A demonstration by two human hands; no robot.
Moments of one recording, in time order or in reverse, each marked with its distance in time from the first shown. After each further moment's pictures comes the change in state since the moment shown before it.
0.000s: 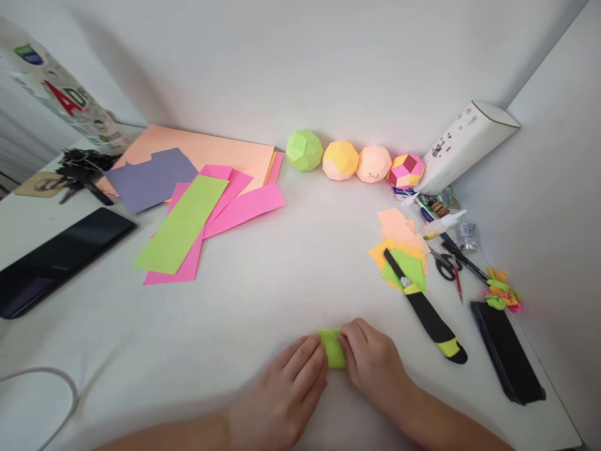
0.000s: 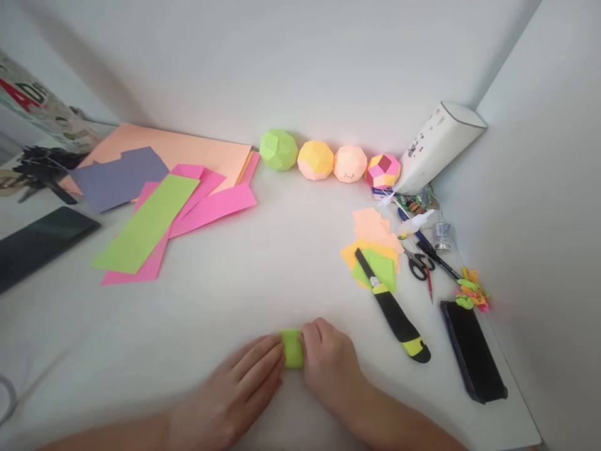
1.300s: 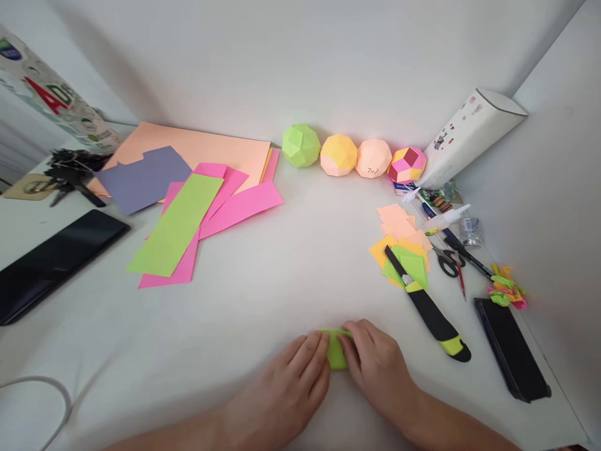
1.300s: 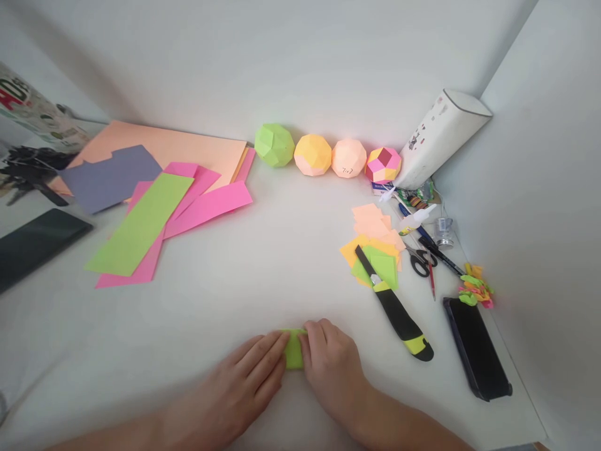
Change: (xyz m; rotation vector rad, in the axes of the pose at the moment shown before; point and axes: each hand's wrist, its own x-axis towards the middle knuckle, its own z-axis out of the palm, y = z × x) left_hand 0.005 -0.004 -0.006 0.169 -0.209 0.073; right_hand -0.001 -0.002 -0.001 -0.018 0.094 0.008
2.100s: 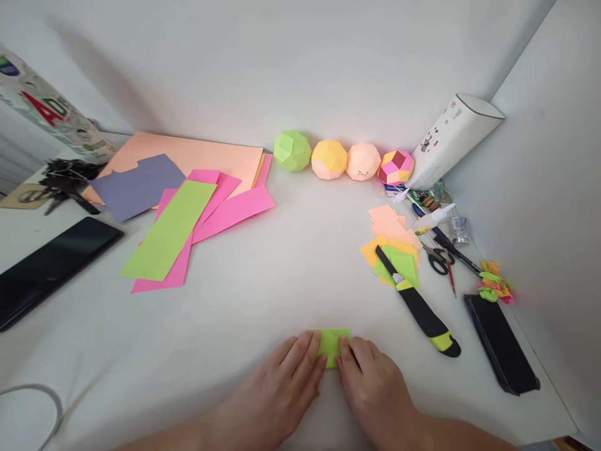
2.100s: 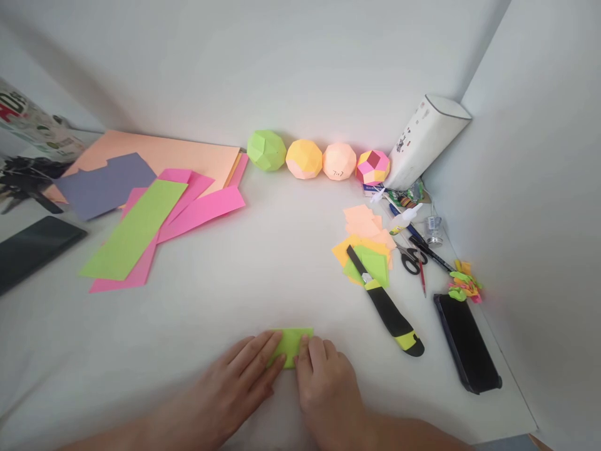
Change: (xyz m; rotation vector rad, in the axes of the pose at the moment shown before) left_hand 0.001 -0.001 -0.006 0.035 -0.001 -0.002; right_hand -0.027 -0.011 -0.004 -0.293 0.014 -0.138
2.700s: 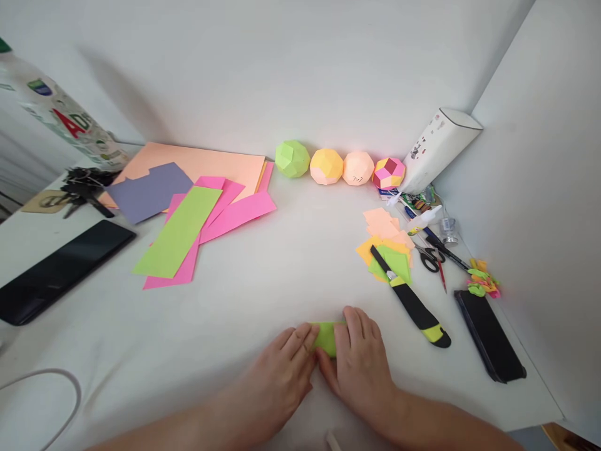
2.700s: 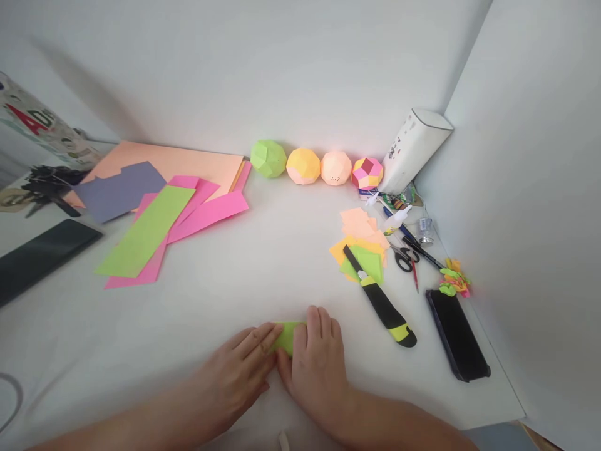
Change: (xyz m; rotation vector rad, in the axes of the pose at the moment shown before) left_hand -0.005 0.001 0.007 -0.064 -0.109 0.035; right_hand 0.014 -0.010 0.007 0.012 -0.047 0.182
